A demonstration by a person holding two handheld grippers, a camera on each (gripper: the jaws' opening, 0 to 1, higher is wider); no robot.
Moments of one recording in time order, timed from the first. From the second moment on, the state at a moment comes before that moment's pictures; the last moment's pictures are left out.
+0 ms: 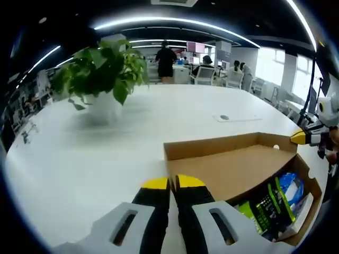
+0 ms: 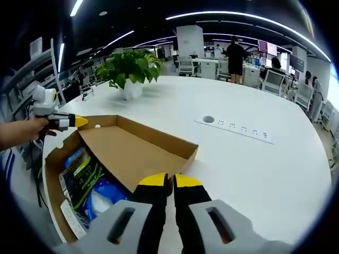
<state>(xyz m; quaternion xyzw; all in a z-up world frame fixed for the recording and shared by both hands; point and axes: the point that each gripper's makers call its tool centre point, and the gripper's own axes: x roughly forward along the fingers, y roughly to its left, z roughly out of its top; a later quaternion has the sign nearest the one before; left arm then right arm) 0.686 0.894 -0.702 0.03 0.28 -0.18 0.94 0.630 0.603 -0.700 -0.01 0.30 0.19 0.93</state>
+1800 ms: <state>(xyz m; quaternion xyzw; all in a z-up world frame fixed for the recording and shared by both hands) 0.556 0.887 -0.709 0.10 0.37 -0.24 0.89 0.566 0.722 -0.707 -0.03 0.33 0.36 0.87</state>
